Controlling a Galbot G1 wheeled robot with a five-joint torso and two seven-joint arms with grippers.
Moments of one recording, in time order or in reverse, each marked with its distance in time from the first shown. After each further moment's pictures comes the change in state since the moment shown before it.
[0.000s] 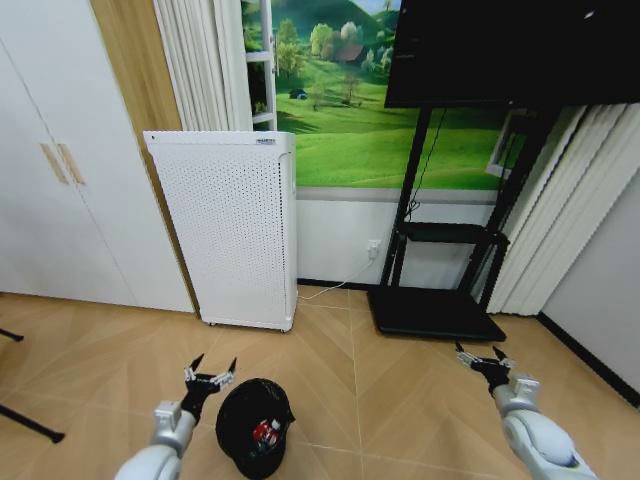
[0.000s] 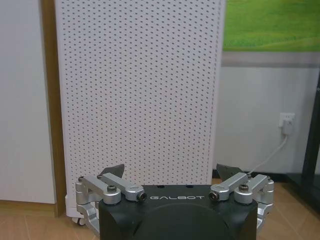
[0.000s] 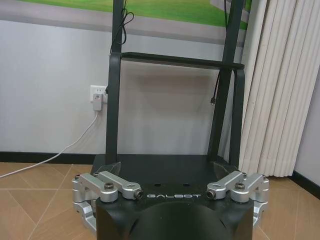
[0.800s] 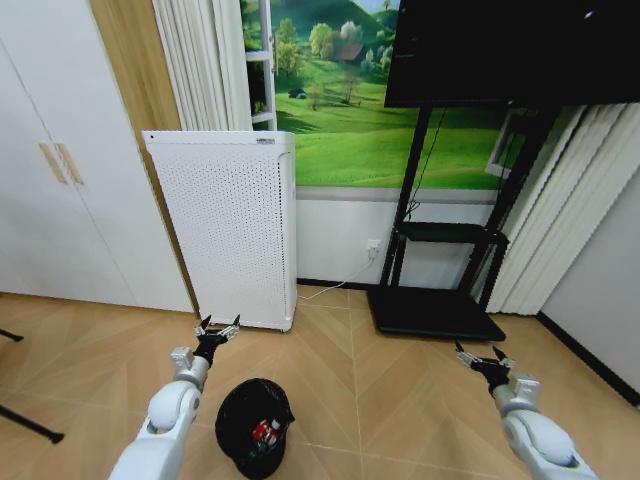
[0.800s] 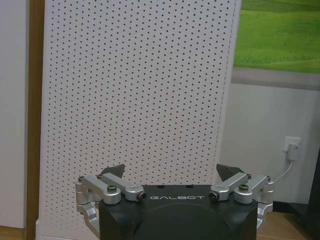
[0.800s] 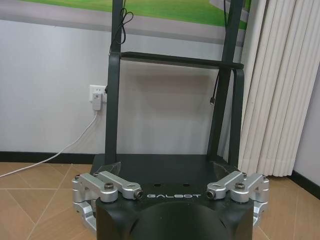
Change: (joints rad) left arm -0.290 -0.013 0.078 0.230 -0.015 -0.014 0.025; right arm 0.000 0.000 0.000 0.000 0.000 0.000 0.000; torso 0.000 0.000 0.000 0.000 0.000
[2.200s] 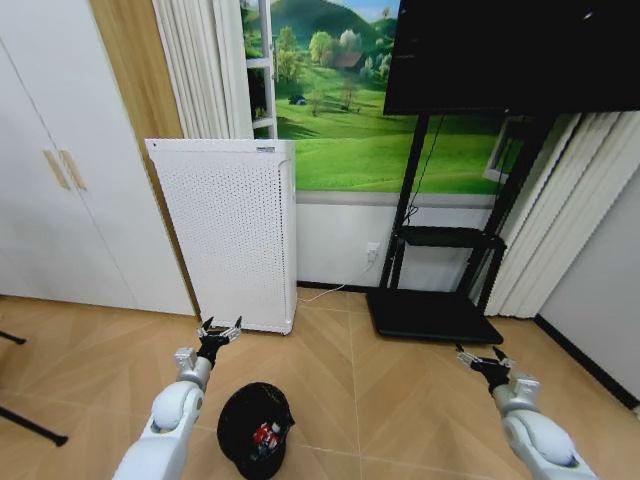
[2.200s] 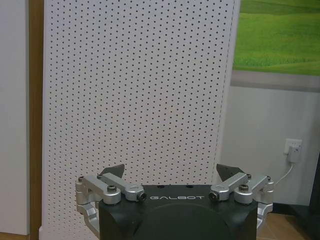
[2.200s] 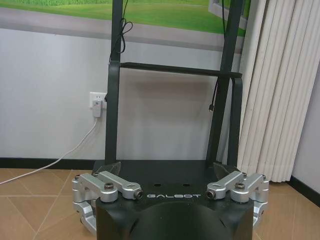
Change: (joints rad) left arm -0.017 -0.016 0.012 0.027 0.021 0.007 -0.004; right arm 0.000 0.000 0.000 0.000 0.000 0.000 0.000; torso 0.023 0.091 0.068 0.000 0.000
